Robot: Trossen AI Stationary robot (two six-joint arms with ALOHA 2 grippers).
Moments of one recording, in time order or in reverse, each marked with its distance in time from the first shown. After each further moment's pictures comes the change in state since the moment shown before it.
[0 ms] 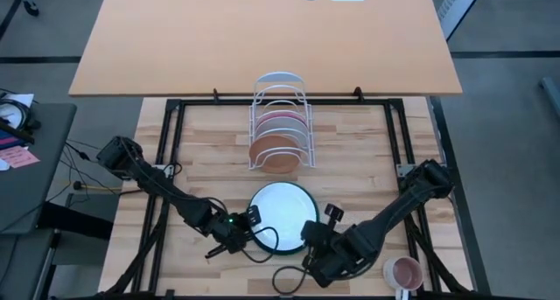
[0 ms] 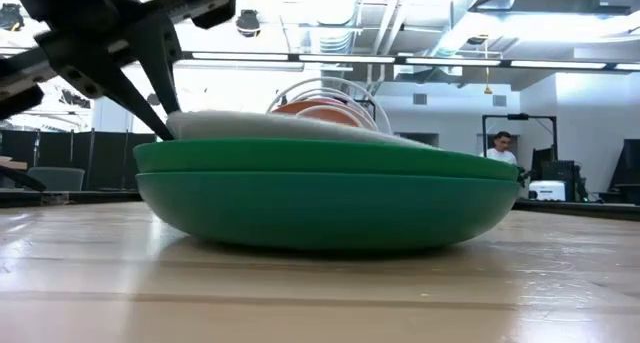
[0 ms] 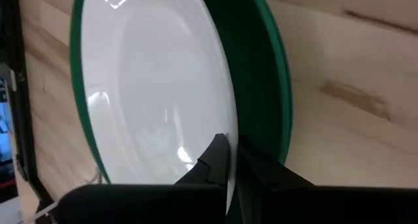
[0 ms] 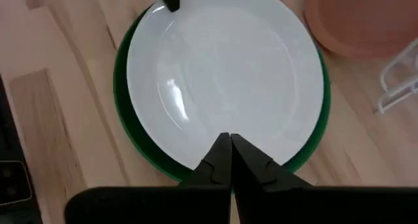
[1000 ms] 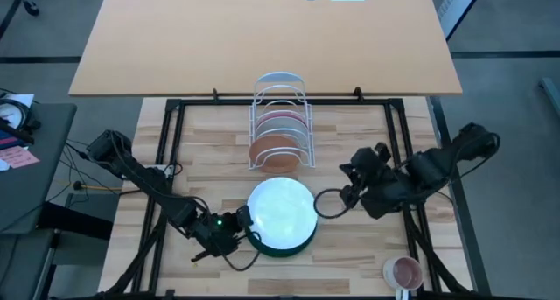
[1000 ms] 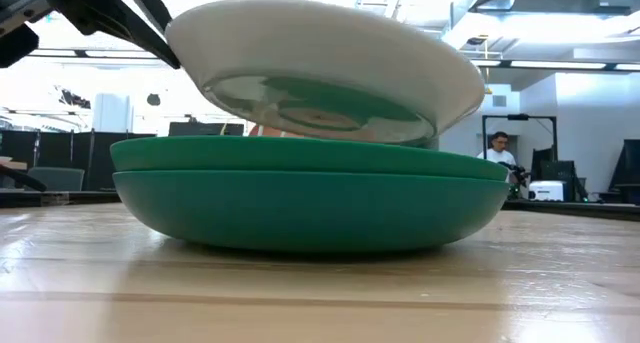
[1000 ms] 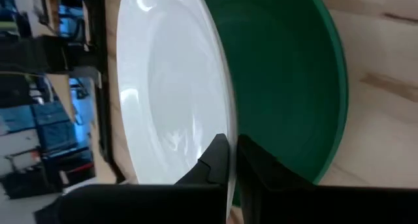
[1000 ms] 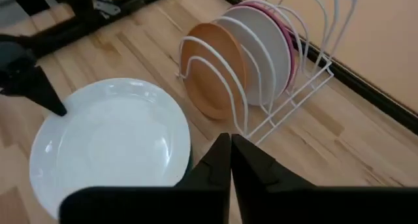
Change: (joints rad) left arm -0.097 -0.119 0.002 0.004 -0.214 0.075; right arm -0.095 -0.585 -0.249 -0.111 0.204 0.101
